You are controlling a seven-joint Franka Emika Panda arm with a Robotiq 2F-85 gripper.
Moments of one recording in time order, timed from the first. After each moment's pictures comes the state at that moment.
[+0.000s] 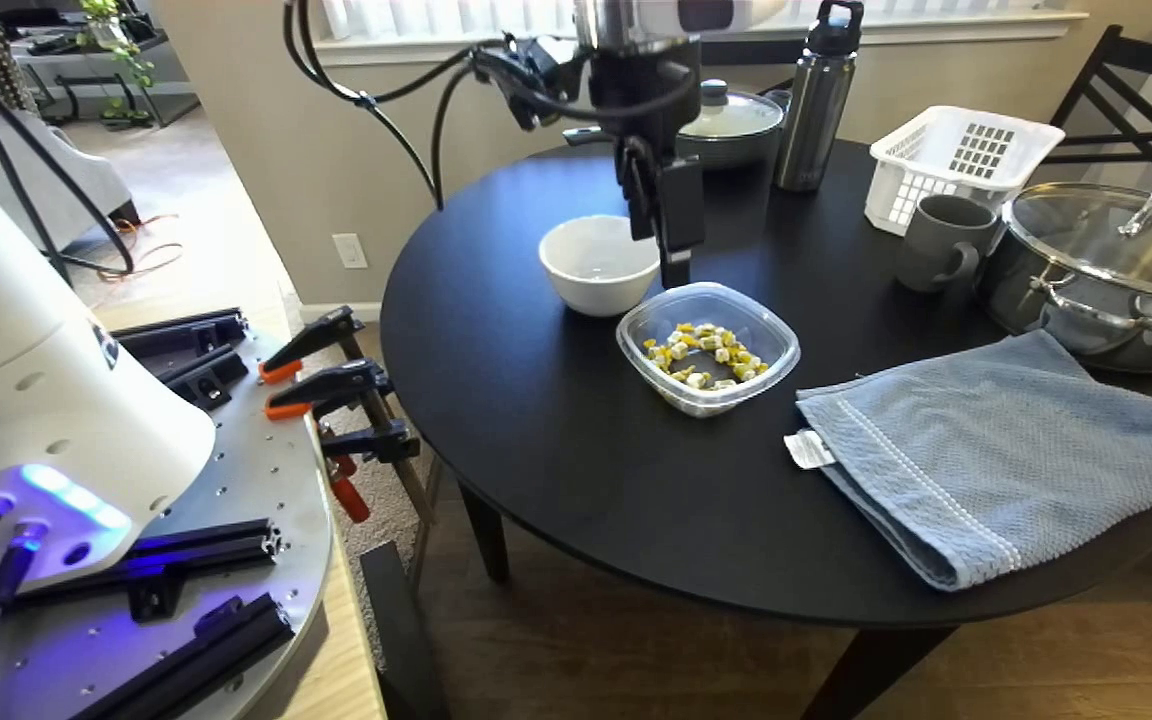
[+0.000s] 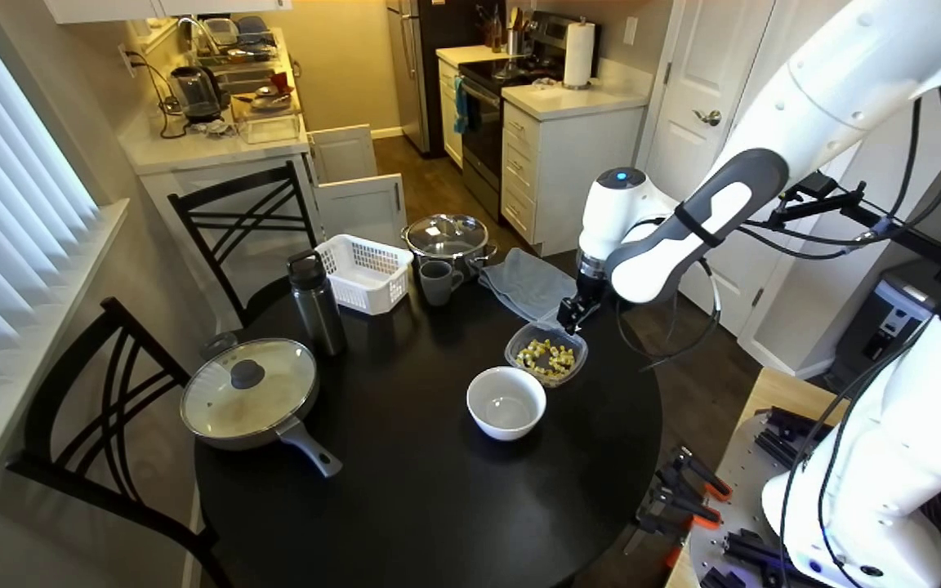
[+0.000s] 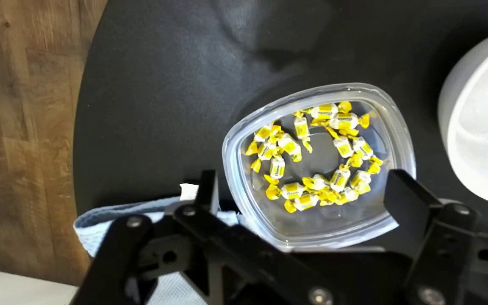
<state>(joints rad) -0.15 0.07 -0.02 -2.59 -0.28 2.74 0.40</state>
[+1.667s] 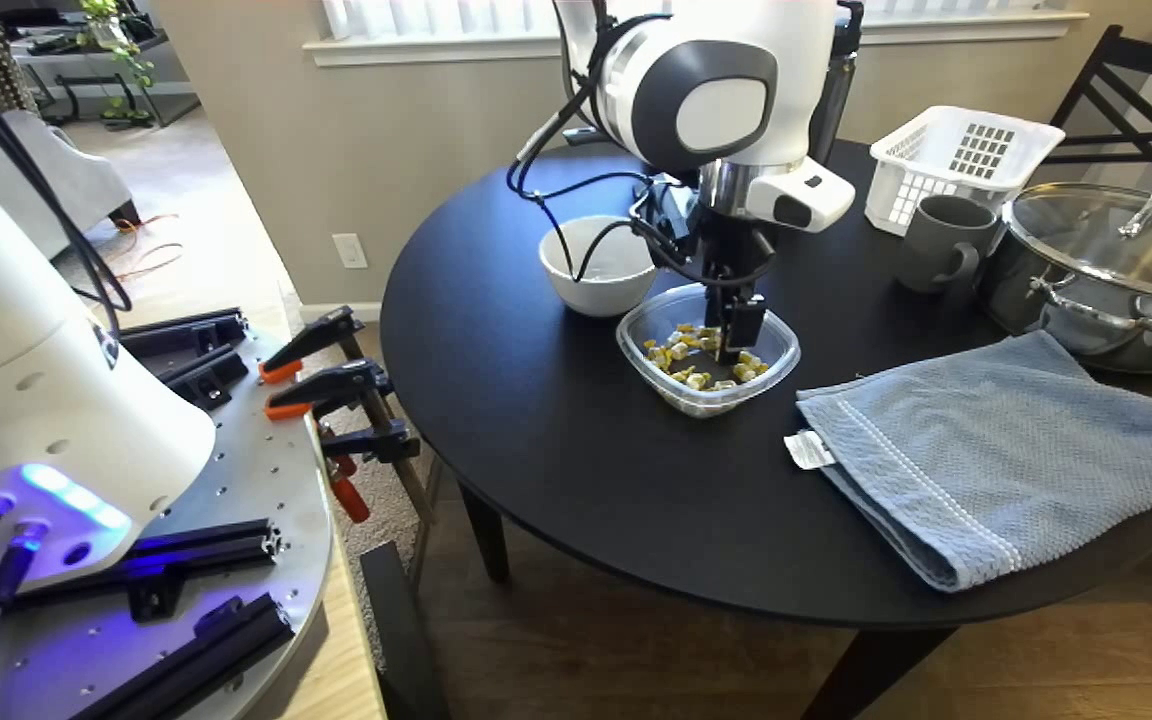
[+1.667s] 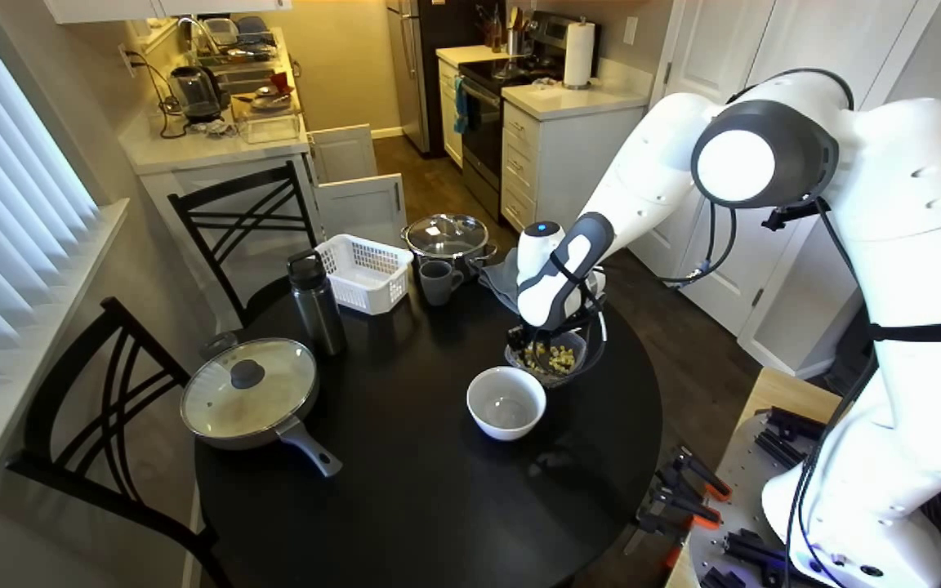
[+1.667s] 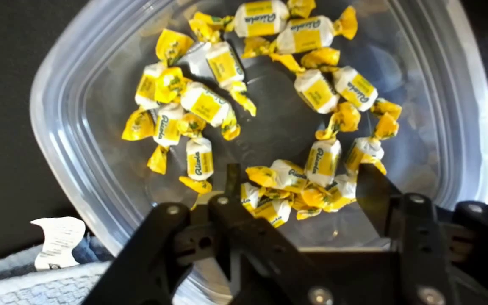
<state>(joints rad) -0.03 0.68 -0.08 -2.07 0.03 2.74 0.35</state>
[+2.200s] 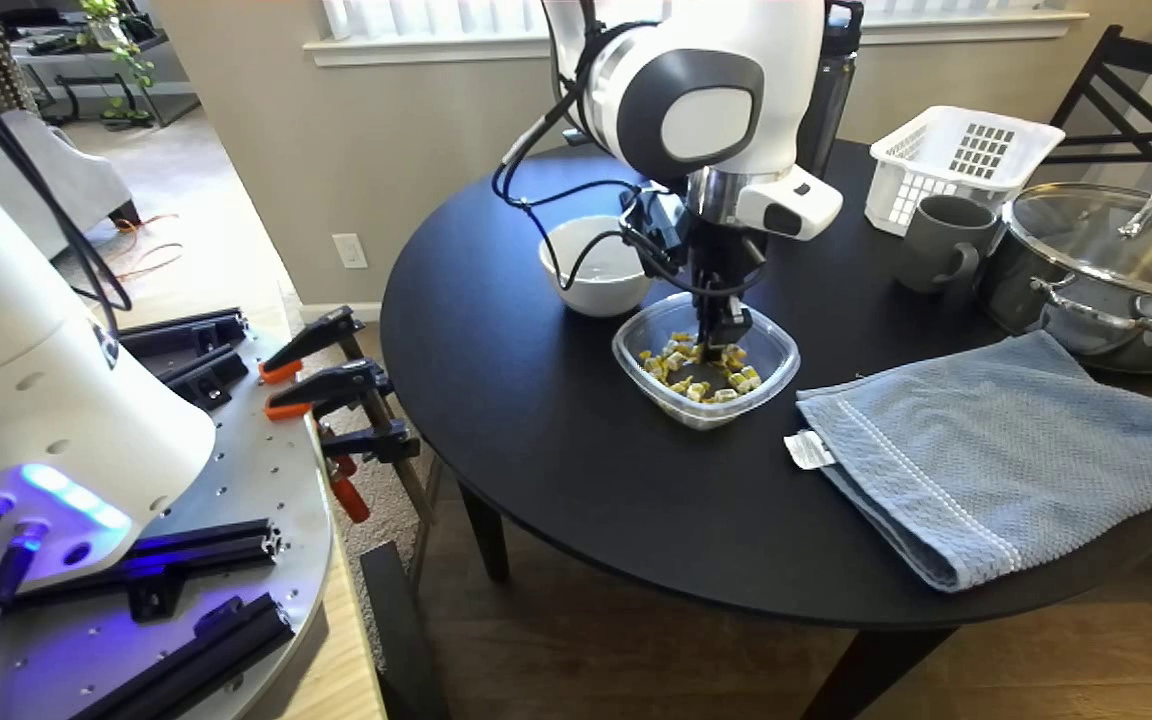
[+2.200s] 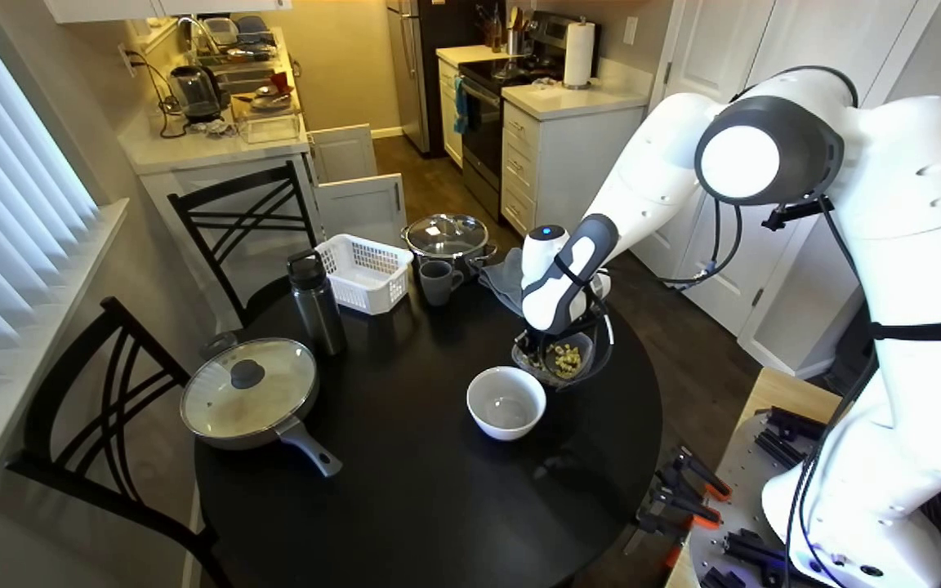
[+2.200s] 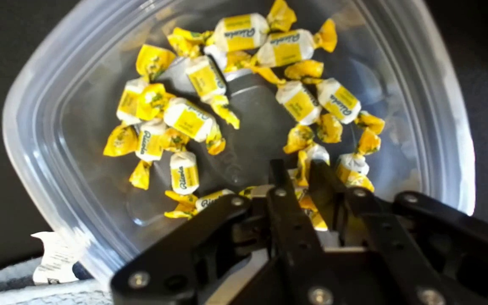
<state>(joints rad) -0.04 0.67 -0.07 -2.11 0.03 2.76 0.30</state>
